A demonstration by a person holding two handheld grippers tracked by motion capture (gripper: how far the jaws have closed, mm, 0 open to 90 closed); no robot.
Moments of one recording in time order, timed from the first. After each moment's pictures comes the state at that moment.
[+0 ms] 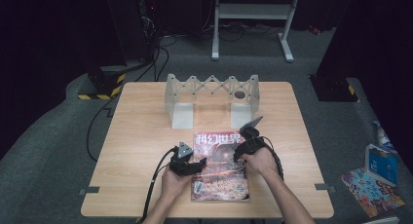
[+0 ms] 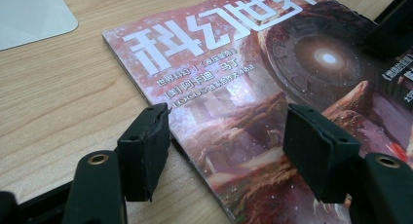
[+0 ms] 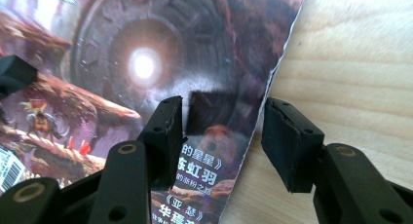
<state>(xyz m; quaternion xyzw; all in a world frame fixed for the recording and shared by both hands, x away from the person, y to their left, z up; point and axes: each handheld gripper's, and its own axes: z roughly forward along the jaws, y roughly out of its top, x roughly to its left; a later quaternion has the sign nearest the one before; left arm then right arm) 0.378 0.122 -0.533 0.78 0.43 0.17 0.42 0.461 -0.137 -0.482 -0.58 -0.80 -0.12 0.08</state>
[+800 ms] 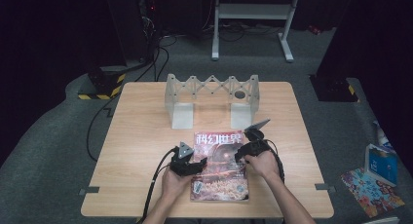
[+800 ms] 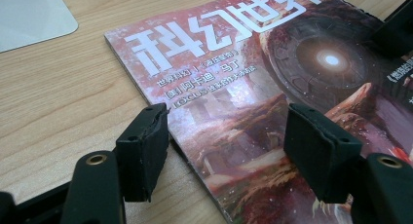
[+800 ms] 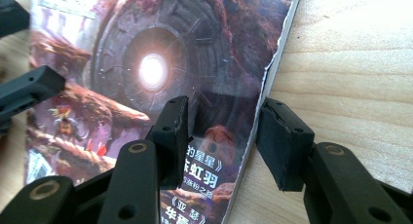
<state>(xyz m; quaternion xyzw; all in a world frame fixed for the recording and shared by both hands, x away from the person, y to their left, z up) 0.378 0.120 -0.534 0.78 0.43 0.18 0.42 0.453 -0.153 -0.484 -0.60 -0.77 -0.18 0.11</state>
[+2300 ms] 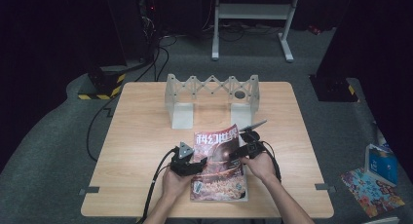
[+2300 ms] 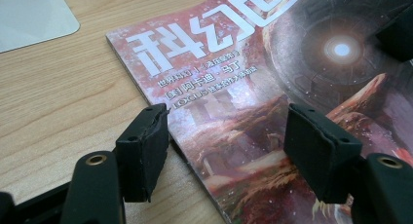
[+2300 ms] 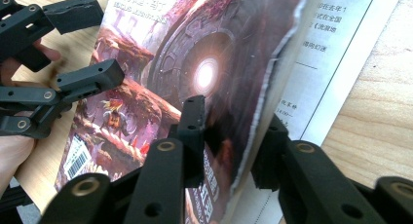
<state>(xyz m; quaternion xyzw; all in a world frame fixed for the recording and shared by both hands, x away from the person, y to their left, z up) 0.378 0.119 -0.534 0.78 0.43 0.18 0.42 0.443 -0.140 -0.479 -0.54 -0.80 -0.24 0.11</state>
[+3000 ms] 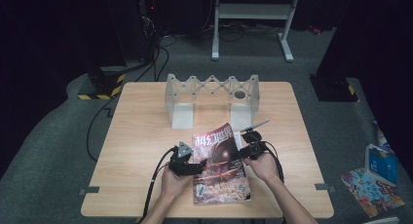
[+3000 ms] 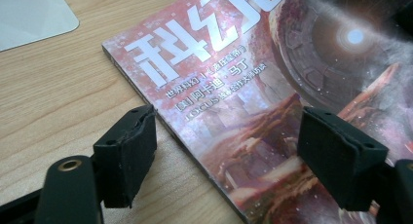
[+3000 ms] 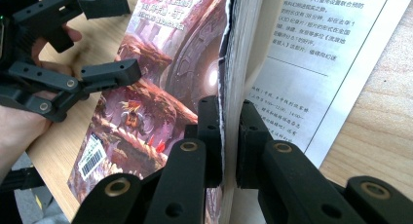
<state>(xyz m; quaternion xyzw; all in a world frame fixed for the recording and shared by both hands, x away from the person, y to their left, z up) 0.379 0.124 -0.531 0.78 0.43 0.17 0.42 0.436 -0.146 -0.471 -0.49 -0.82 -0.28 0.11</state>
